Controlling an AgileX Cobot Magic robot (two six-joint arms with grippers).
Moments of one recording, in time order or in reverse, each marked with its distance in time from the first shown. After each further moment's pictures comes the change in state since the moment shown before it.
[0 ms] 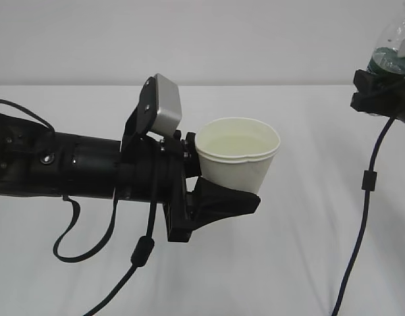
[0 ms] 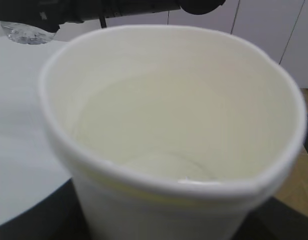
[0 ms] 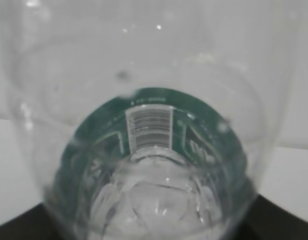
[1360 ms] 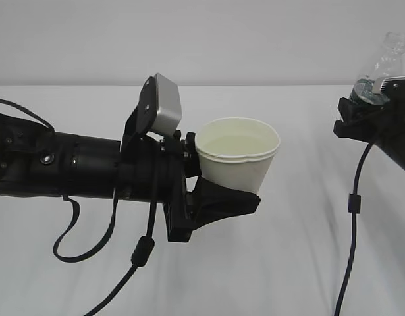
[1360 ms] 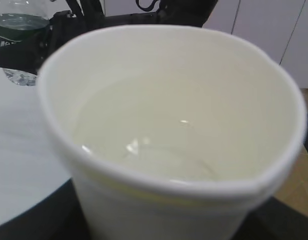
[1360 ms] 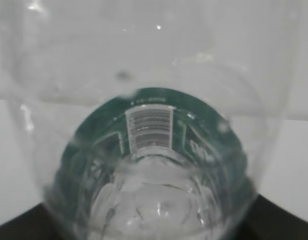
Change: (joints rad) left arm 0.000 0.000 0.000 0.000 0.002 0.000; right arm 0.000 0.261 -0.041 0.038 -0.208 -0.031
